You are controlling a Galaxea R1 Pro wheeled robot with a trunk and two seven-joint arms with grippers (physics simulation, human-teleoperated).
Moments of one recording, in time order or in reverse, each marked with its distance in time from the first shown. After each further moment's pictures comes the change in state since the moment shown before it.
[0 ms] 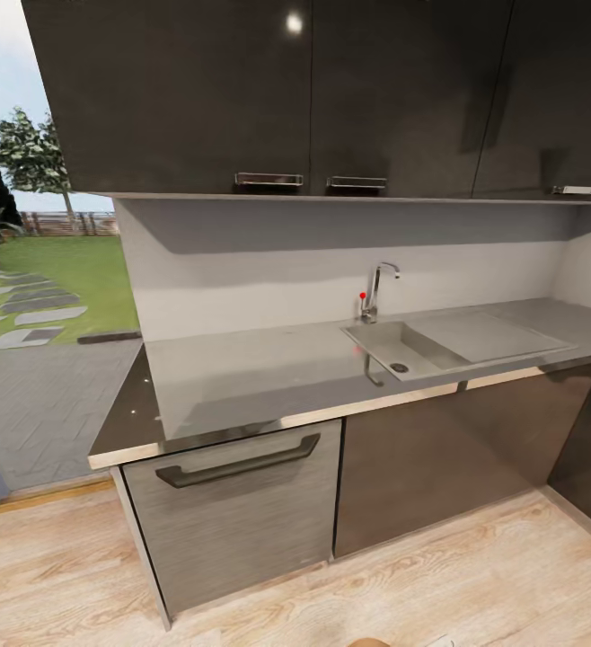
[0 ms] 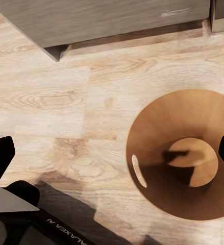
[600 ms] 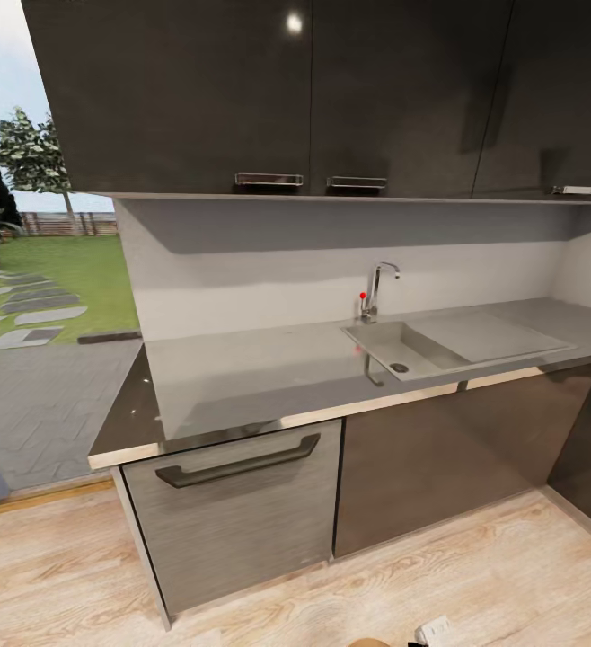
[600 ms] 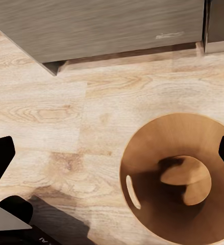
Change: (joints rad) left arm 0.002 -0.019 0.000 -0.017 0.010 0.000 0.003; right arm -0.040 0.005 -0.002 0.008 -0.001 -0.018 -0.010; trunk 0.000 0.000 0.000
